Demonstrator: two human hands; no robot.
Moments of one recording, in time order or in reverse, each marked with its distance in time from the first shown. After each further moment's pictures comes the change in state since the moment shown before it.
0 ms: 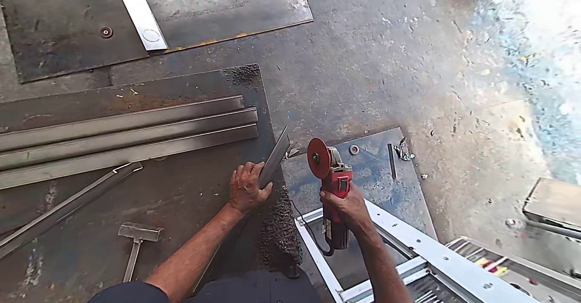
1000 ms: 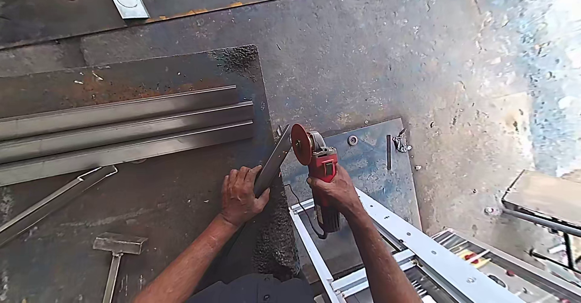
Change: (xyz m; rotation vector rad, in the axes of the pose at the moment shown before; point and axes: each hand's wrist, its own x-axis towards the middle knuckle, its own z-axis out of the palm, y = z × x) left_hand 0.001 -0.002 0.005 0.006 0.023 -0.010; right_hand 0.071 -0.020 0.026 -0.129 -0.140 -0.005
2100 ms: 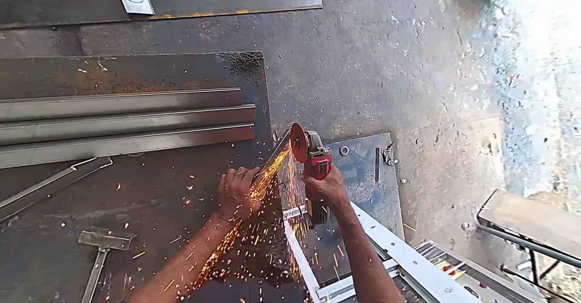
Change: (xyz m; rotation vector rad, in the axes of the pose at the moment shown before) left_hand 0.003 0.008 -0.011 -0.024 -0.013 -0.037; right_hand 0.009 -0.020 0.004 -0.129 0.079 -0.031
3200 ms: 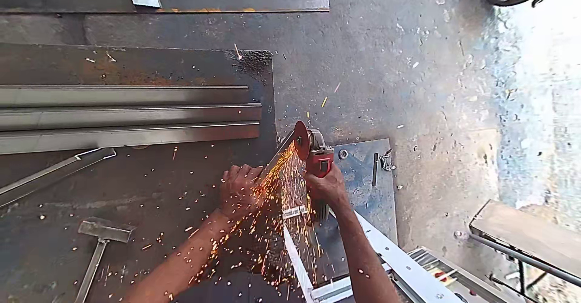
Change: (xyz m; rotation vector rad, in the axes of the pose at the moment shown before) left_hand 0.003 0.001 -0.003 -0.028 -0.013 -0.003; right_hand 0.009 -0.007 0.002 -0.042 0.002 0.013
